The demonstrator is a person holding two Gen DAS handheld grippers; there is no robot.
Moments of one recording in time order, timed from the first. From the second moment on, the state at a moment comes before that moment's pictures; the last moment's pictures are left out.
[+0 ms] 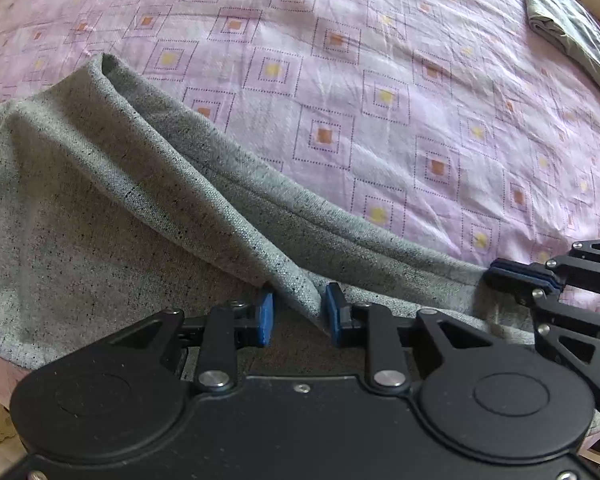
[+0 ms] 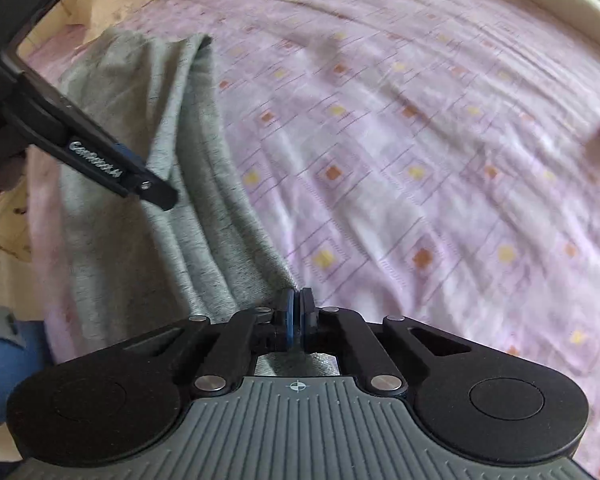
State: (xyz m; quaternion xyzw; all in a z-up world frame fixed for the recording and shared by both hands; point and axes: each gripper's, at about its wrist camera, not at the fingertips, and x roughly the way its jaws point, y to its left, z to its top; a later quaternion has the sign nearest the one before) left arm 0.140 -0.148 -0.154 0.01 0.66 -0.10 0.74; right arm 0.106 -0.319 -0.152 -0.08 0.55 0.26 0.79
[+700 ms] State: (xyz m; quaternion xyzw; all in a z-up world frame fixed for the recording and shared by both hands) left arm 0.255 -0.063 -0.152 0.11 0.61 -0.11 0.77; right arm 0.085 -0.262 -0.132 0.04 0.56 0.13 0.82
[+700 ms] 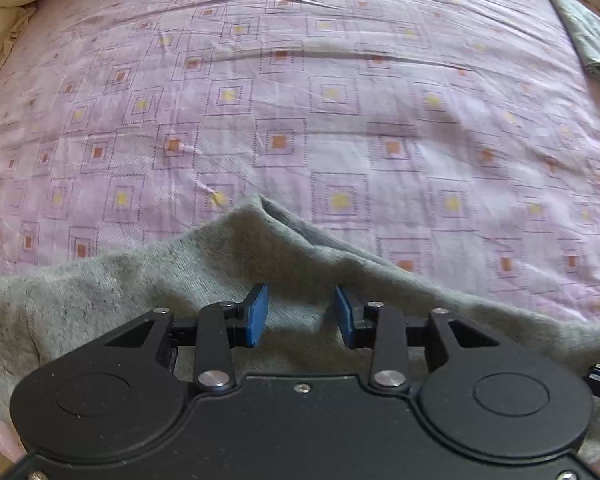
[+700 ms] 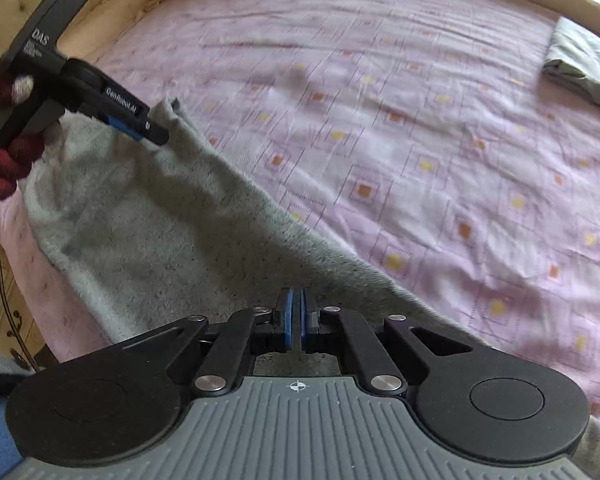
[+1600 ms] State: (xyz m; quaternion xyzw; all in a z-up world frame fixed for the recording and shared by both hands) left arm 0.193 -0.071 -0.079 0.11 0.55 -0.21 0.80; right arm -0.034 -0.297 -0.142 0.24 0.57 -0.13 0.77
